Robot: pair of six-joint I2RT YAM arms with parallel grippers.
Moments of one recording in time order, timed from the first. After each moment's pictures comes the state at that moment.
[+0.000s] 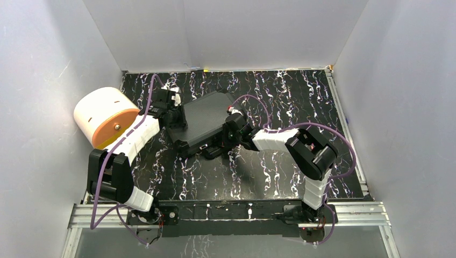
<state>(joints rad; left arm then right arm) -0.27 1.48 1.09 -0.54 0.05 -0.33 0.84 1.86 1.03 0.07 -0.04 0.75</state>
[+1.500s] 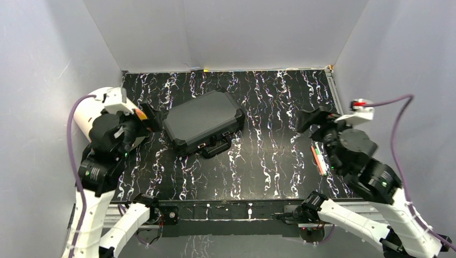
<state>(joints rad) -0.26 0.74 1.19 -0.71 -0.15 -0.30 0.87 0.63 1.12 -0.66 0.76 0.49</state>
